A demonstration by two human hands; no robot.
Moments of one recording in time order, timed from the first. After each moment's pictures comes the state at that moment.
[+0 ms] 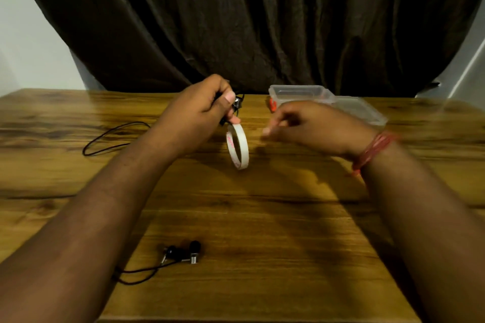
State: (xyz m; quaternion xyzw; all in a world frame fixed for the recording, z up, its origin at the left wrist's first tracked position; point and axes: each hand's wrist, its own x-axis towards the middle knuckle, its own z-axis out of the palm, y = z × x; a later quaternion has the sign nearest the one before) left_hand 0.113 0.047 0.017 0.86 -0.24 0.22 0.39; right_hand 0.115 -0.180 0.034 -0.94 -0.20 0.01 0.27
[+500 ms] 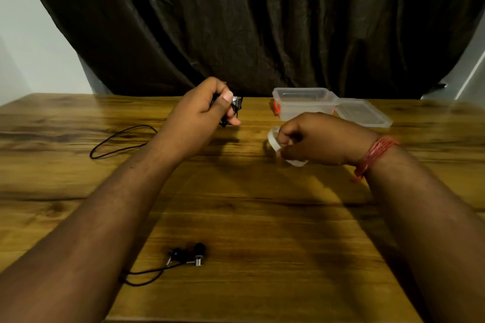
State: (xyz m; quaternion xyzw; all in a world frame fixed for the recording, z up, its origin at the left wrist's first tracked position) left_hand 0.116 0.048 0.011 0.83 -0.22 0.23 0.45; right_hand 0.123 -0.180 0.021 -0.95 -0.27 -0.01 0.15
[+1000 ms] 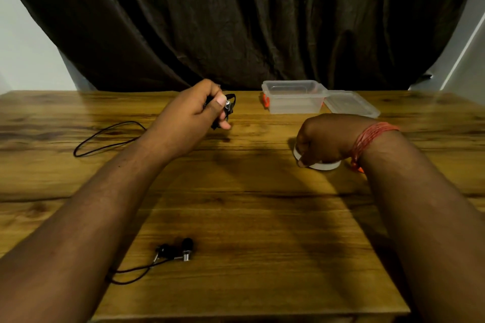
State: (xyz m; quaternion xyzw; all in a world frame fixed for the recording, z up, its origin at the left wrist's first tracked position) left_hand 0.122 0.047 0.003 0.87 -0.23 0.21 0.39; right_hand 0.126 -0.200 0.020 -0.98 -0.17 0.09 -0.06
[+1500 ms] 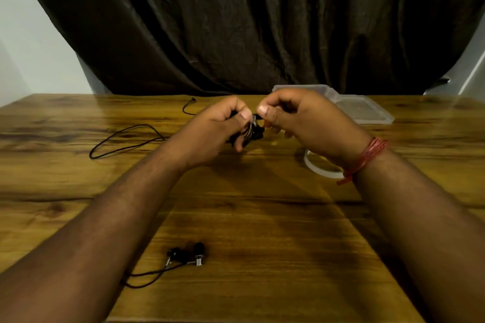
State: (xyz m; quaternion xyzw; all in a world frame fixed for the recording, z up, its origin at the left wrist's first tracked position) left_hand 0.105 0.030 0.008 0.82 -0.26 0.06 0.50; right_hand 0.114 -0.160 0.024 -0.85 -0.27 -0.08 0.45
